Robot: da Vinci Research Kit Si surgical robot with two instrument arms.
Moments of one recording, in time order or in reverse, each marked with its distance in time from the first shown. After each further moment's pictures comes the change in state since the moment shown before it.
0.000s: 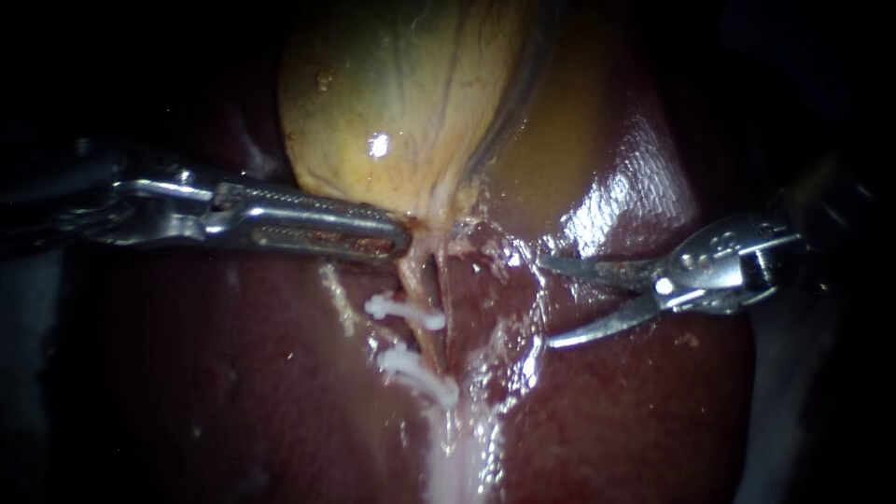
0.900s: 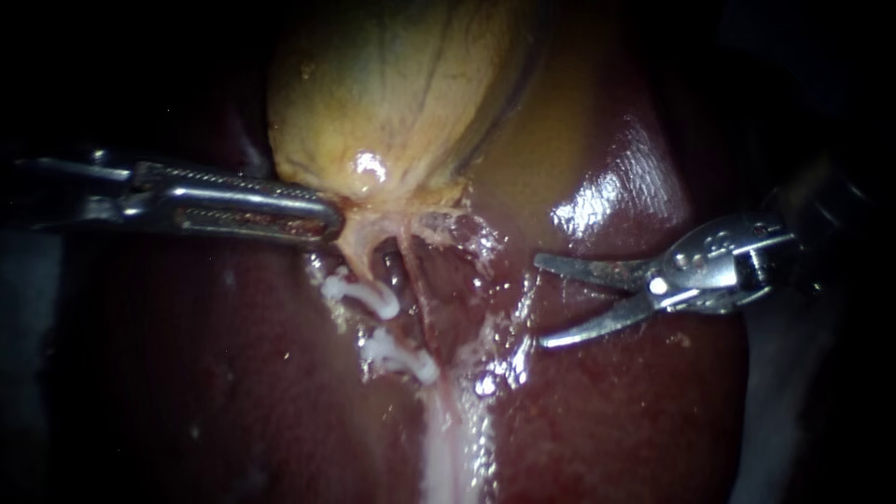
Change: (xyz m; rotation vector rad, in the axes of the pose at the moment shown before) right arm 0.000 0.000 0.001 0.006 0.012 0.003; left arm 0.002 0.001 -0.007 0.016 0.003 -0.012
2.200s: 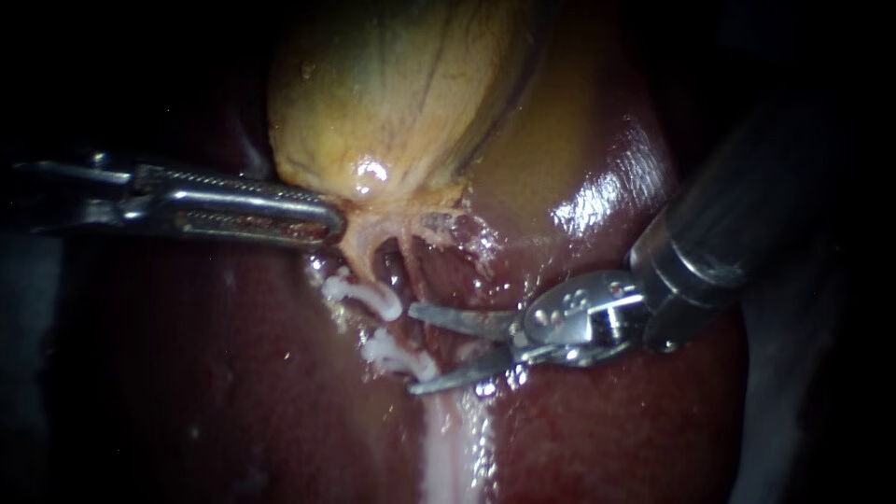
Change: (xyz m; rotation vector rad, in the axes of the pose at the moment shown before) right arm -0.001 -0.003 0.012 0.077 0.001 0.005; left arm 0.000 0.001 0.000 0.004 0.005 -0.002
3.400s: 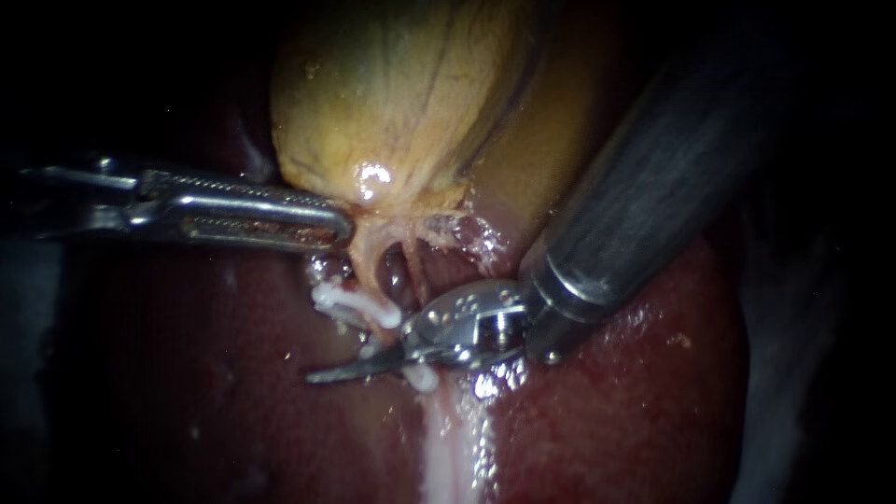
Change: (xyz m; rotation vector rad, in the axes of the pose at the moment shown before) right arm 0.001 0.001 0.008 0.065 0.008 0.054; left arm 0.000 0.001 0.001 0.006 0.002 -0.008
